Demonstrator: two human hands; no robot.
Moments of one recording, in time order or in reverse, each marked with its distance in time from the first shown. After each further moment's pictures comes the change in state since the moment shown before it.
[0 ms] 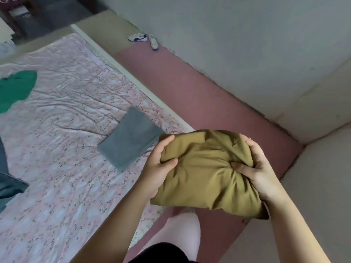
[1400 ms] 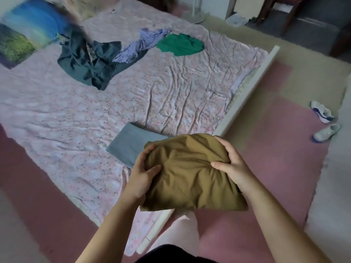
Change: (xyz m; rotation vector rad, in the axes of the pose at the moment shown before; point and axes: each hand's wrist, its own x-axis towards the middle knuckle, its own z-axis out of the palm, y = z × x) left_hand 0.370 0.082 0.056 -0.515 1.485 0.037; right_hand 0.620 -0.073 0.101 -0.345 -1.424 0.045
